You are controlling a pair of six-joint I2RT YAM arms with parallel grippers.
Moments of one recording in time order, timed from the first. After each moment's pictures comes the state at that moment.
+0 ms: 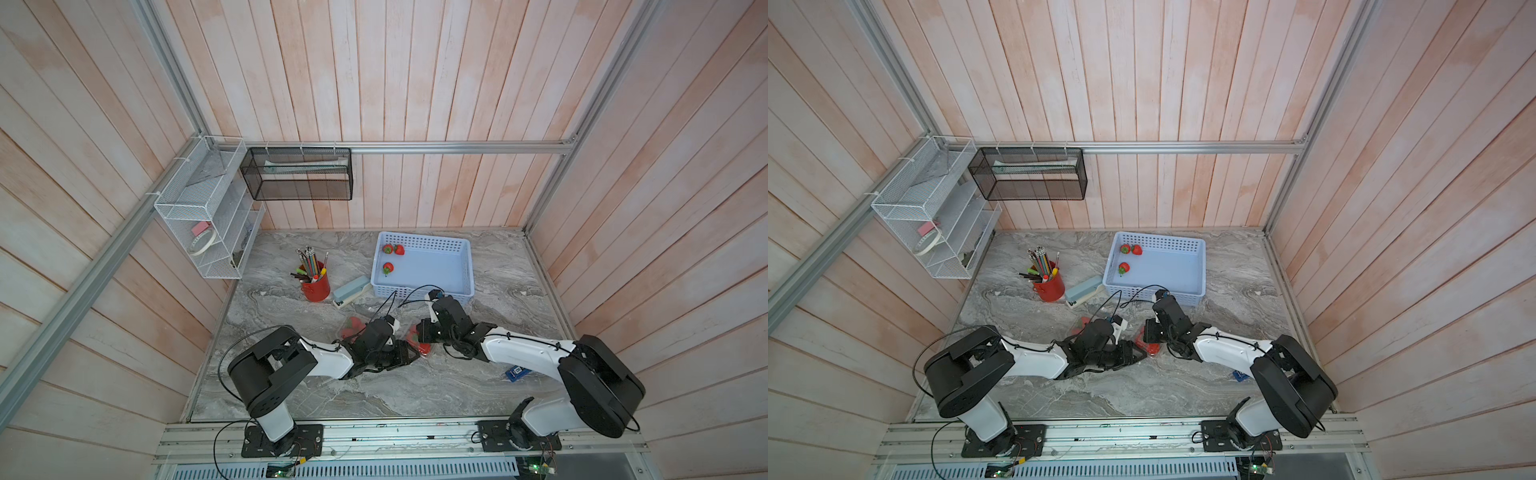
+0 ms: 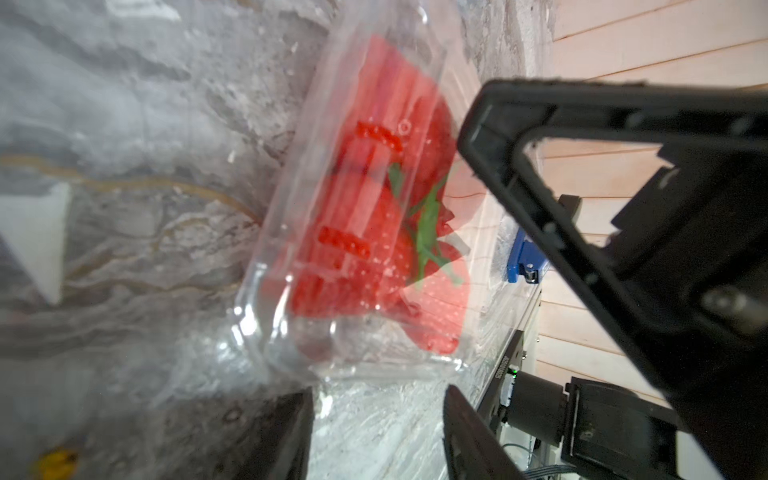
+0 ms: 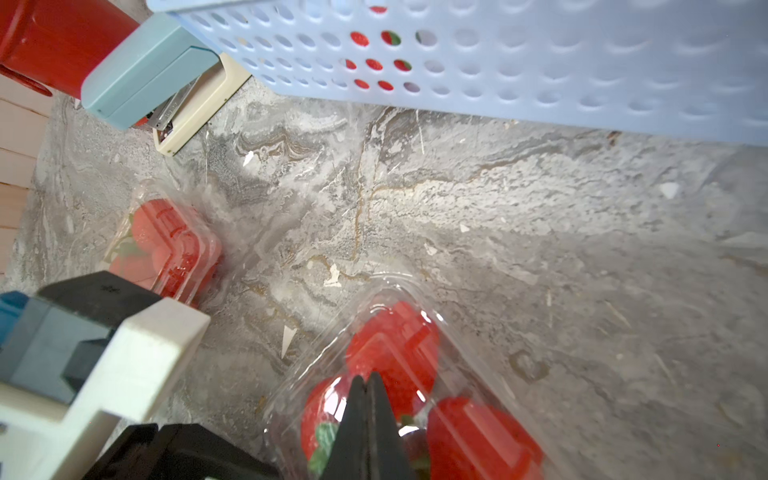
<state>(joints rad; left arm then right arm) -0.89 1.69 0.60 0.41 0.37 -1.04 0.72 1.43 0.65 -0.02 -0.04 0.62</state>
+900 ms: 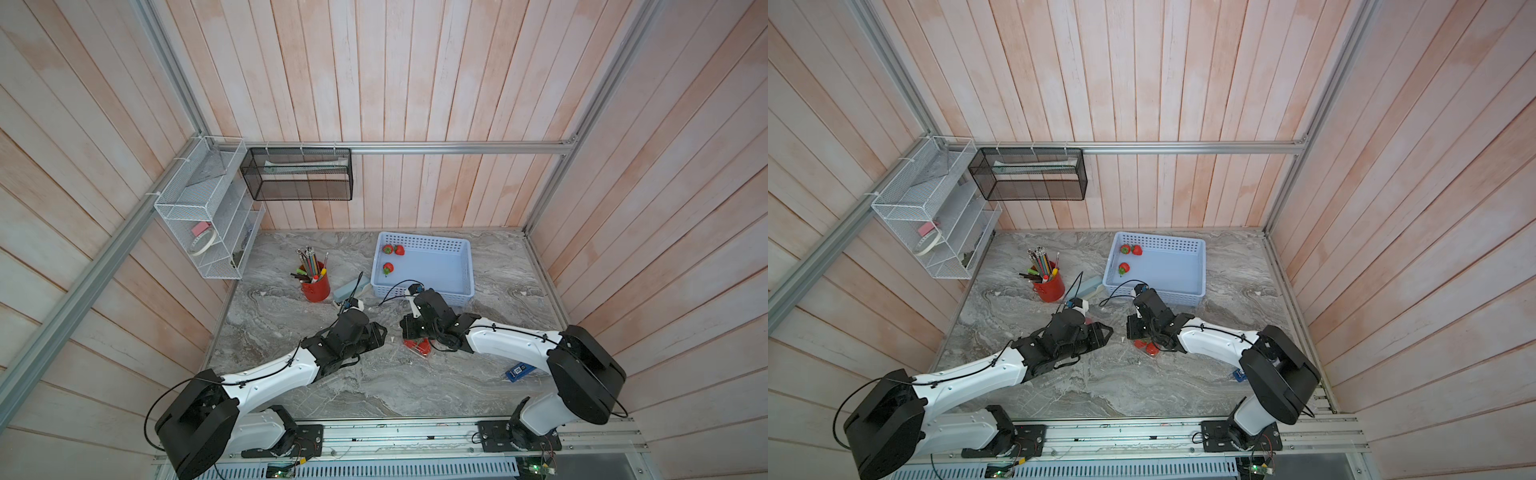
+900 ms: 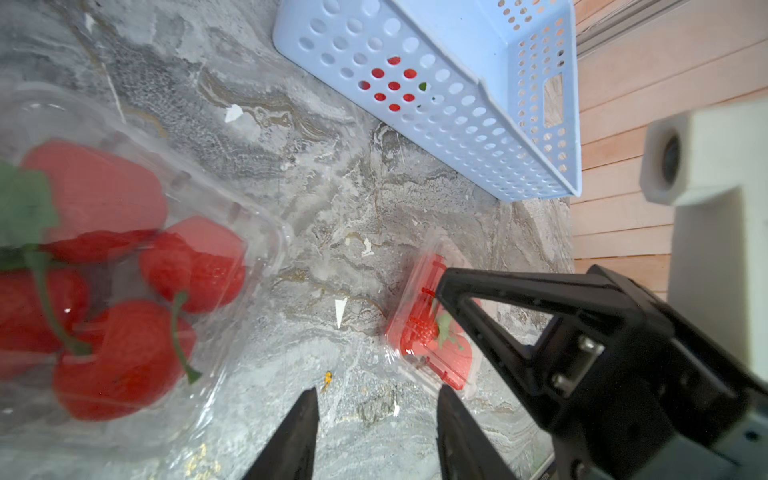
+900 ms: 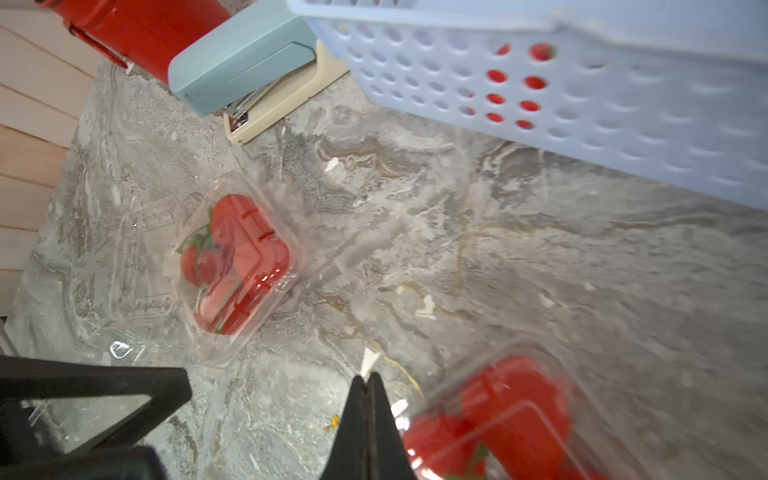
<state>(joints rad) -0.77 1.24 0.59 -0.04 0.02 -0.96 0.83 1.58 0.85 -0.07 -0.06 0.58</state>
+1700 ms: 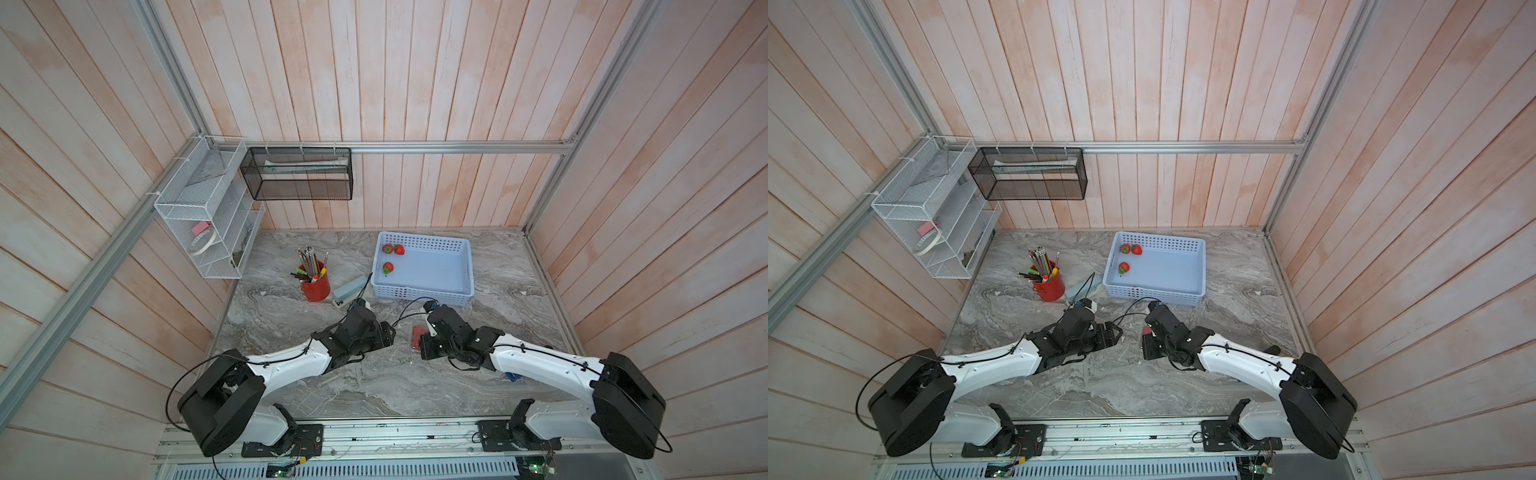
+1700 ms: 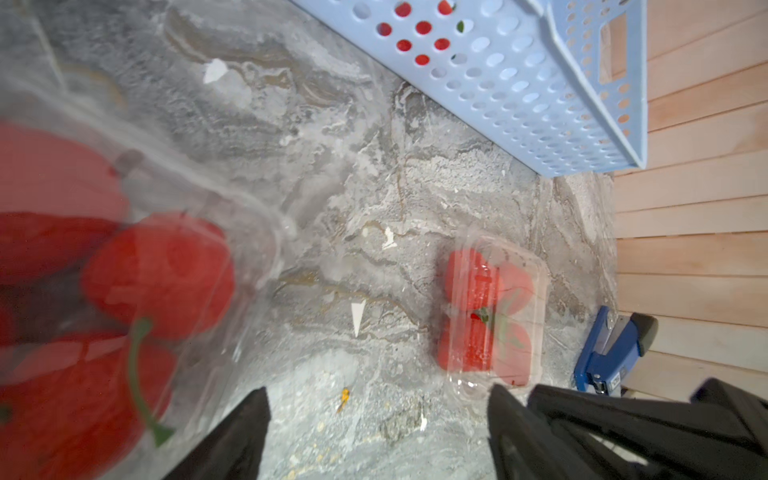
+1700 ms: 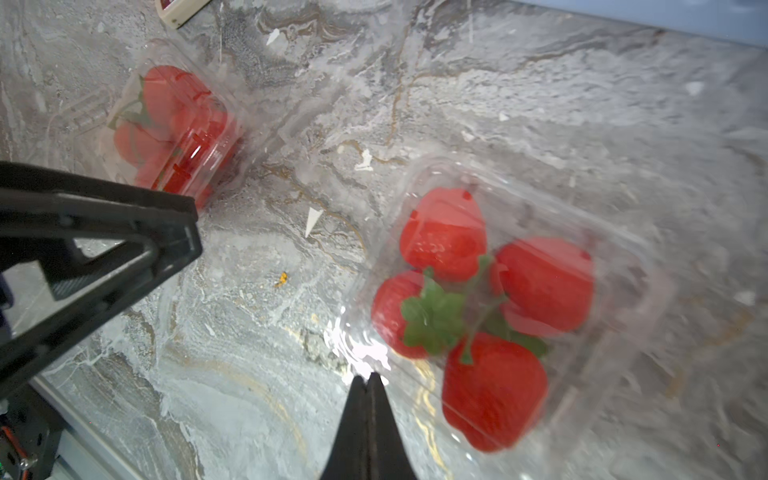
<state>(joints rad) -0.77 1.43 0.65 0.02 0.08 -0.92 0.86 1.26 0.69 -0.37 0.02 0.60</state>
